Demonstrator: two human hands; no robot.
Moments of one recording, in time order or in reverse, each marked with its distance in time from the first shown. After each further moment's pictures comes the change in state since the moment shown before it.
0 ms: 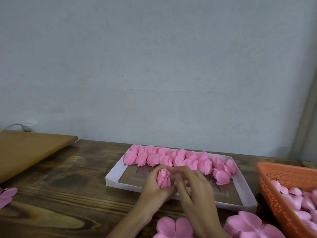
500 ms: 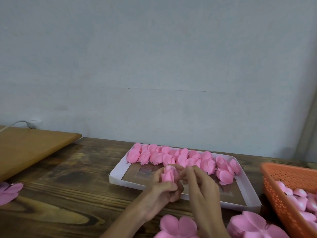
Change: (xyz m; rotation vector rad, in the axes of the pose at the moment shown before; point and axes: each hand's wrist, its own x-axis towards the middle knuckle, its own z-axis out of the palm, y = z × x) left_hand -0.001 0.005 -0.008 -0.425 -0.264 -0.107; right_hand -0.001 -0.005 0.007 0.354 0.098 0.218
